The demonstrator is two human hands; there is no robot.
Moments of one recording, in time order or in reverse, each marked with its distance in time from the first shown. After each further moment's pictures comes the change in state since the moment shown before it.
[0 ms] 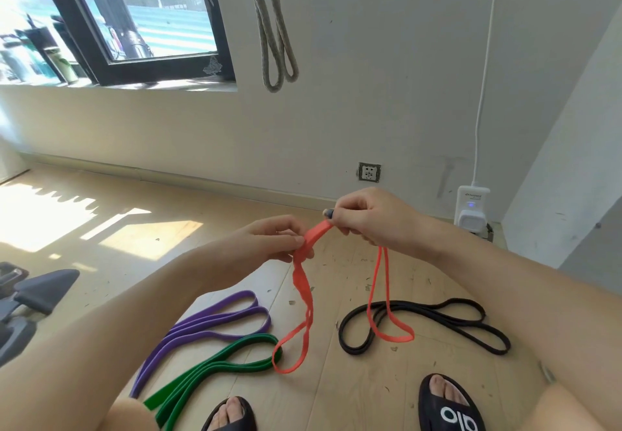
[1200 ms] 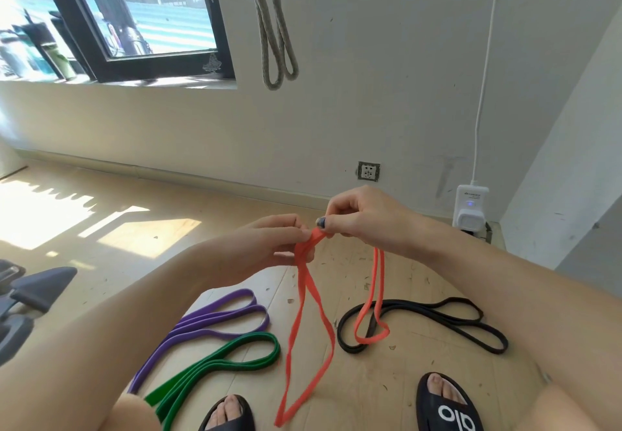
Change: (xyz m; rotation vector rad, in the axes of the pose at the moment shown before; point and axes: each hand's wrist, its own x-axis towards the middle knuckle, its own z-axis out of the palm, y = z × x) left_hand 0.005 0.008 0.007 -0.122 -0.020 -0.077; right_hand 0.003 -0.006 0.005 0.005 -0.010 0.013
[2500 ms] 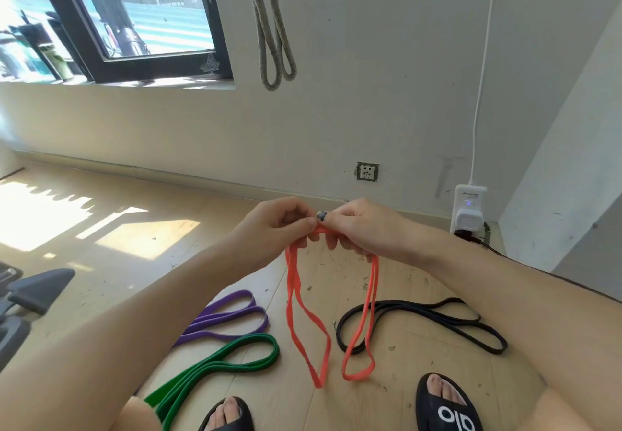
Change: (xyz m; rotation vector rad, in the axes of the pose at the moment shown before) left_hand 0.009 0.002 0.007 0.311 0.276 0.228; right_hand 0.000 0.005 0.006 0.030 -0.073 0.113
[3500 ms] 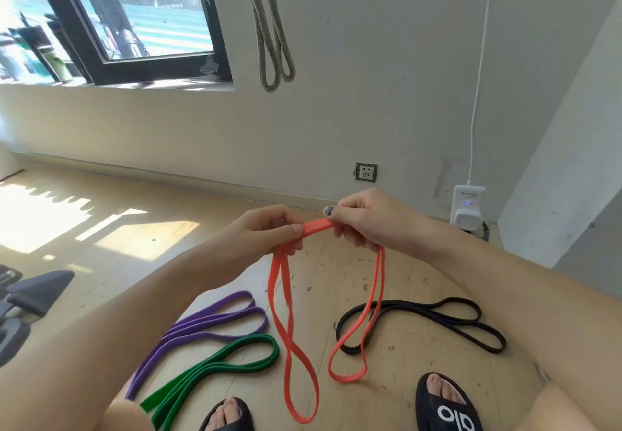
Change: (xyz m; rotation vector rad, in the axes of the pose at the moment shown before) left_hand -0.010 -0.009 -0.016 -0.145 -0.135 -0.075; right_hand -0.004 0.001 -0.011 0.053 0.051 -0.001
